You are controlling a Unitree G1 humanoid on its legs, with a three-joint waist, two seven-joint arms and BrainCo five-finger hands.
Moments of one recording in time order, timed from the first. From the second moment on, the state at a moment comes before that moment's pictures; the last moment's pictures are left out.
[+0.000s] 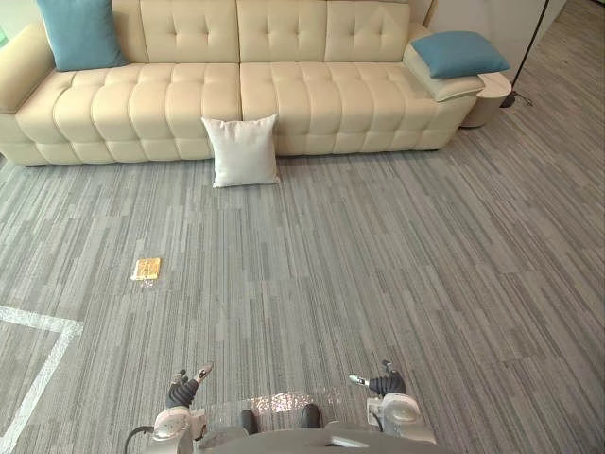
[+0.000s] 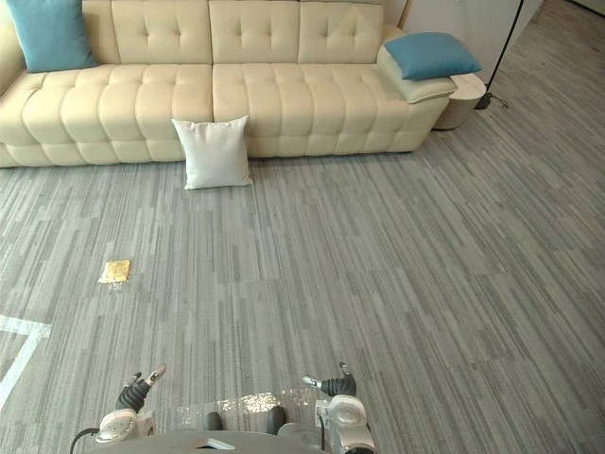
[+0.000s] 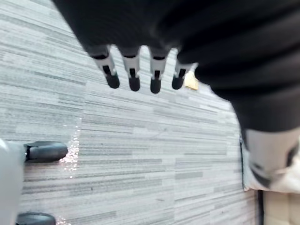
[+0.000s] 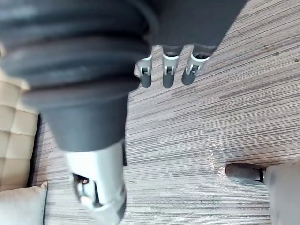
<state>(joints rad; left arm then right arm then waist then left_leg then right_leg) 0.10 0.08 0.12 0.96 -0.10 -0.08 0.16 0.04 -0.01 -0.18 0.89 -0.12 -0.02 -0.23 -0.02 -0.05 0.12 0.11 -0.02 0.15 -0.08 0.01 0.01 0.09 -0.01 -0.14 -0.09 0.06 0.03</state>
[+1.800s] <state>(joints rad) 0.09 0.08 0.23 1.03 -0.07 -0.06 0.12 0.02 0.00 -0.36 1.02 -0.07 0.01 -0.22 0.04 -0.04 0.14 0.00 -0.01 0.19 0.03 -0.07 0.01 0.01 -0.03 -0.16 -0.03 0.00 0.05</state>
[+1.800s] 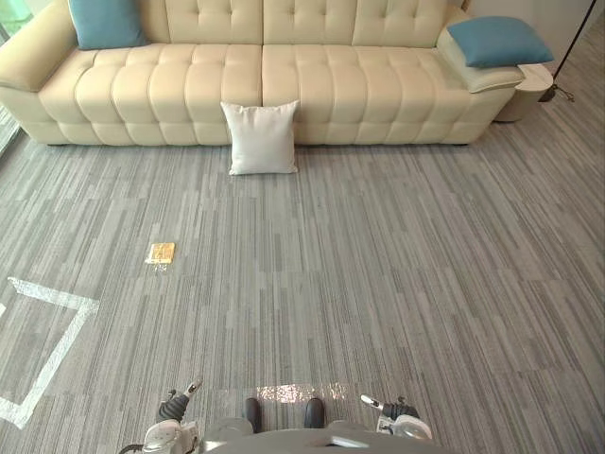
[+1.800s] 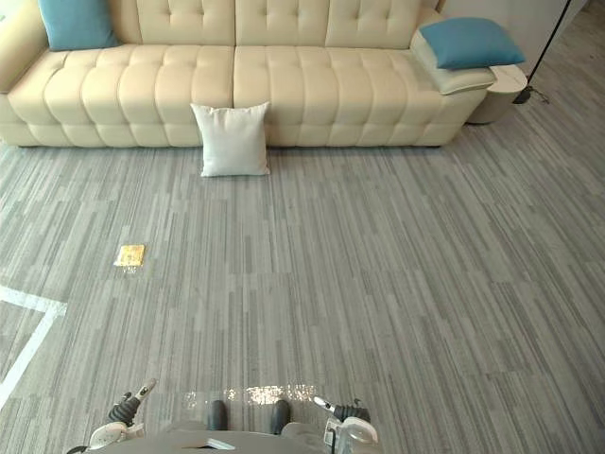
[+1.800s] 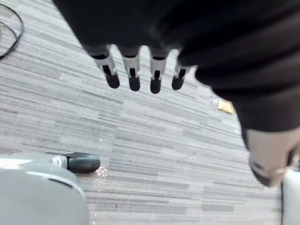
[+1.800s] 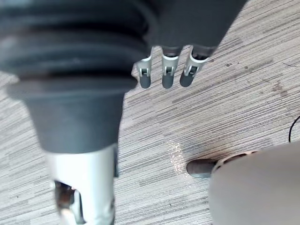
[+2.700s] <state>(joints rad) -0.04 -0.05 0.20 1.01 -0.08 -0.06 0.08 -0.03 0.00 -0.36 0.88 -0.03 0.00 -0.18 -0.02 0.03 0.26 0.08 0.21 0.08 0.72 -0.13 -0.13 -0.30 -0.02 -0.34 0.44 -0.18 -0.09</state>
